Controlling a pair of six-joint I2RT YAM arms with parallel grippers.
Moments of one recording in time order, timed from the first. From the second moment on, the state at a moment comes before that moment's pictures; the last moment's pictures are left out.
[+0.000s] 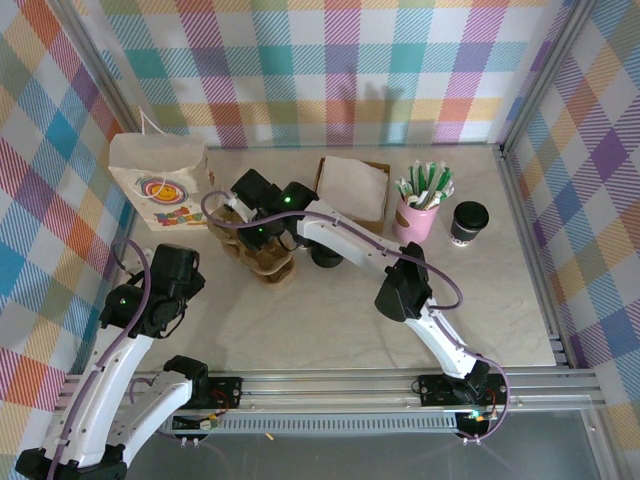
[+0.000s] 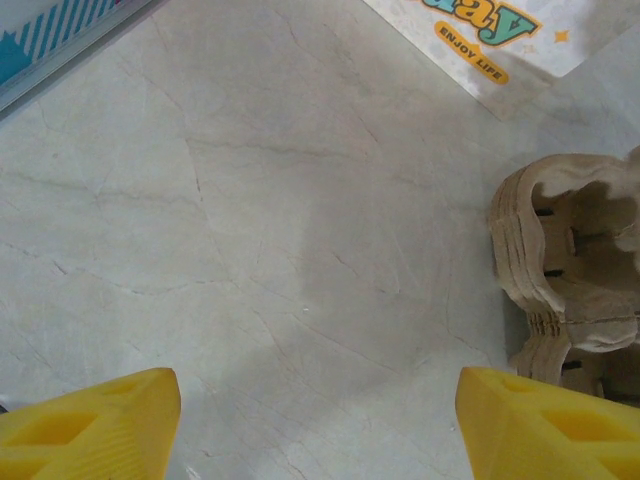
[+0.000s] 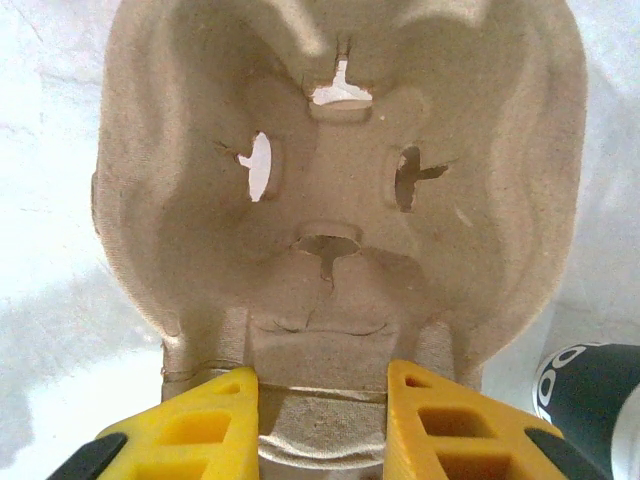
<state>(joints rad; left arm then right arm) -0.29 0.74 0.92 -1.23 -0.46 -0.97 0.99 2.34 2.46 -1.08 -0.04 0.08</state>
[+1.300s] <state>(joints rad) -0.27 1.37 0.82 -0.56 -0.02 -1.15 0.81 1.89 2.32 -1.19 0.02 0.09</state>
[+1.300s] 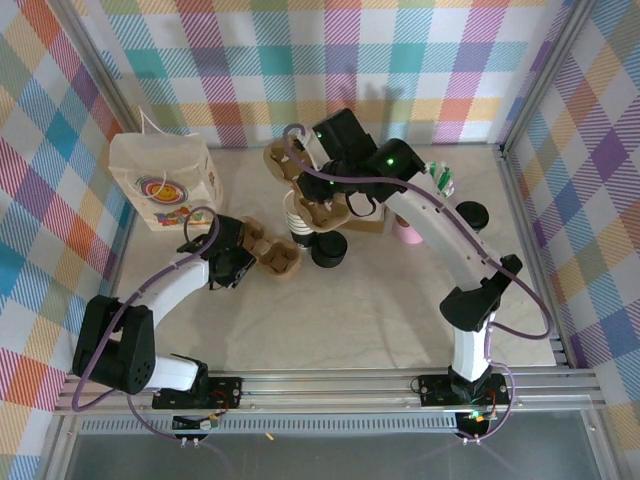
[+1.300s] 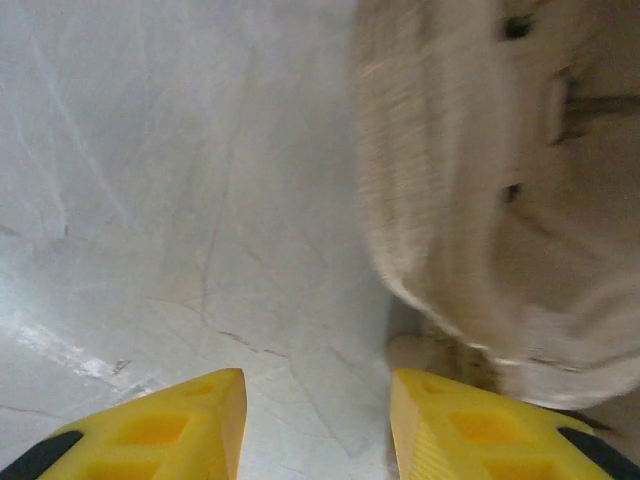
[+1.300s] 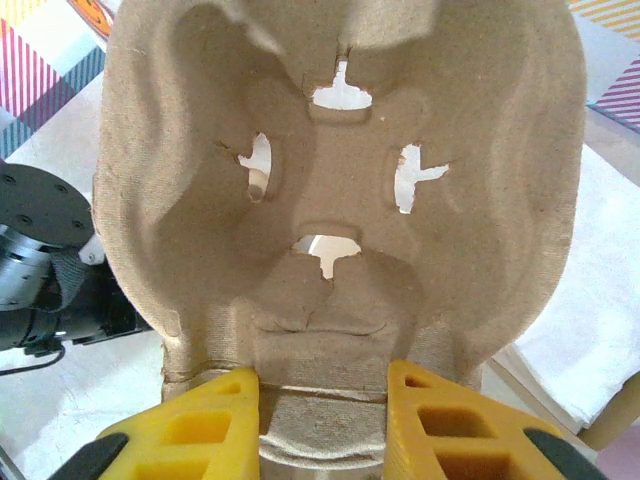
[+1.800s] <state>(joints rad) -0.20 1.20 1.49 -1.09 -0.32 -0.87 0.80 1.89 2.39 -1.21 -0.02 0.08</state>
